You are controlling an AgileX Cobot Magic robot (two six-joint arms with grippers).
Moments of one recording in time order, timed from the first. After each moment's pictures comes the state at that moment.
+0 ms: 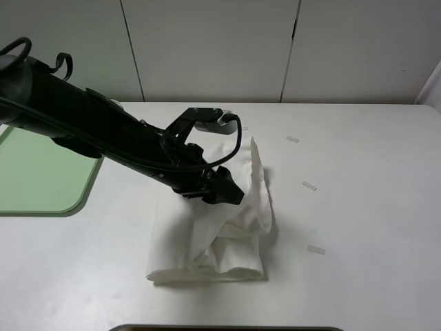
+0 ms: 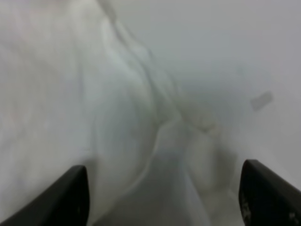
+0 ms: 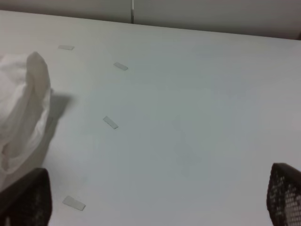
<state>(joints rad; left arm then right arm) -0.63 1.87 -0.90 -1.44 0.32 1.32 -0.01 -0.01 -0.50 0.11 1.03 -0.18</state>
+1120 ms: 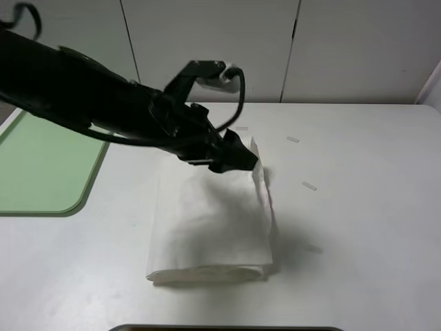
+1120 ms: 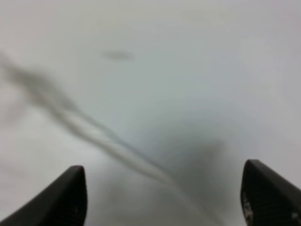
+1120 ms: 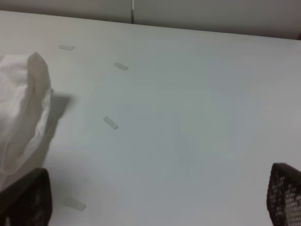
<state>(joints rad) -0.64 1.77 -0.94 -1.45 0.35 1.41 -0.01 -0.01 -0.50 0.11 1.03 -0.18</state>
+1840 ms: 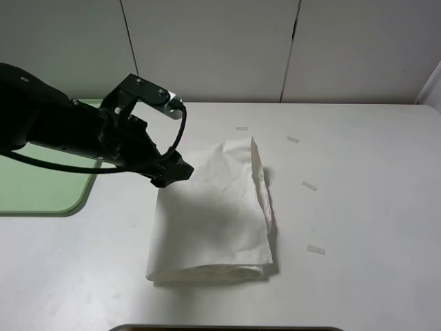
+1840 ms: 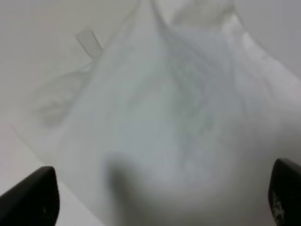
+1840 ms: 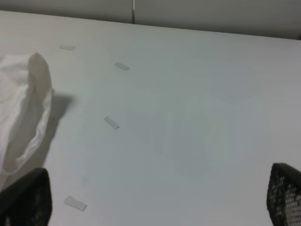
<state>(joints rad) -0.53 1.59 -0.72 -1.18 0.08 1.26 -0.01 -0.01 -0.50 0.11 1.03 -0.18</state>
